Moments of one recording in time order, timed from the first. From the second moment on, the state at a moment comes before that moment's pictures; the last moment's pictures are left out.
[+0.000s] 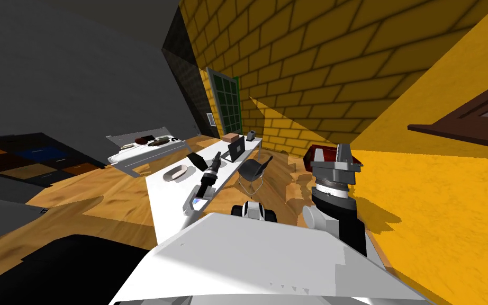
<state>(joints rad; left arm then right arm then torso) 0.27 0.27 0.05 -2.00 -0.17 -0.15 0.07 0.50 0.03 0.00 -2.39 0.06 -0.47 -0.11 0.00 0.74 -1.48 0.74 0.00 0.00</state>
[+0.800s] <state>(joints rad) 0.17 0.38 0.05 -1.90 -0.21 0.03 0.09 0.50 0.03 0.00 -2.39 0.06 -0.47 -0.11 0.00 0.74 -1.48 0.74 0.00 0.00</state>
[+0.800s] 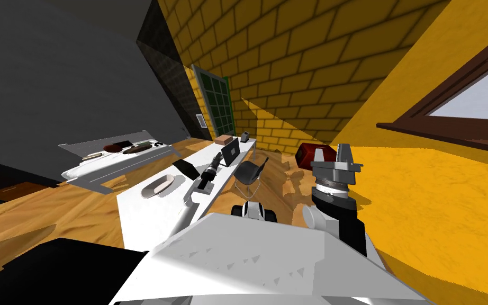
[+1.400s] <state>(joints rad) 0.10 0.45 0.05 -1.83 -0.23 0.15 0.11 0.50 0.03 0.00 -2.39 0.06 -0.47 -0.11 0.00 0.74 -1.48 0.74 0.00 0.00</state>
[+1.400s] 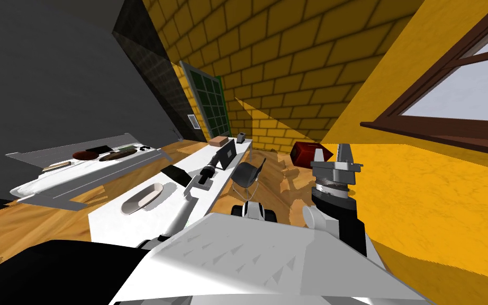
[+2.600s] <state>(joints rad) 0.04 0.44 0.04 -1.85 -0.07 0.33 0.25 0.50 0.03 0.00 -2.39 0.06 -0.47 -0.11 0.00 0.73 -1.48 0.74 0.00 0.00</state>
